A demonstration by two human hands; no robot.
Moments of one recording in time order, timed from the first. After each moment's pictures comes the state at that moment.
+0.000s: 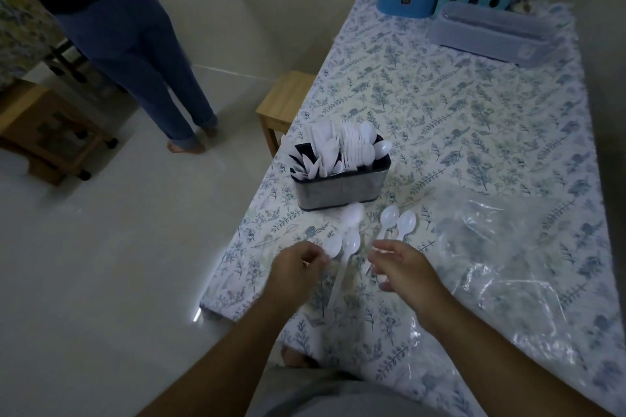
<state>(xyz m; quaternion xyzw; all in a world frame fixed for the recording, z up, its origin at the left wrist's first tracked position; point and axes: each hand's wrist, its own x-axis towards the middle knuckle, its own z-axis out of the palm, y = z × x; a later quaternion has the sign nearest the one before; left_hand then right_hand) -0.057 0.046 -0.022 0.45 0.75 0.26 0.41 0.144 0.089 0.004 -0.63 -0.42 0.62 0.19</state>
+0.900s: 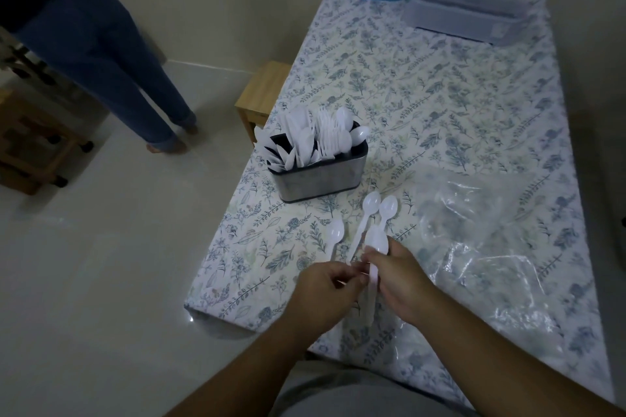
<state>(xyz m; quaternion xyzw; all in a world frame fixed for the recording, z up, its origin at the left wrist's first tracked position) 0.008 0.021 -0.005 0.47 0.65 0.30 0.52 0.147 0.077 -0.016 -0.60 -0.23 0.71 0.30</state>
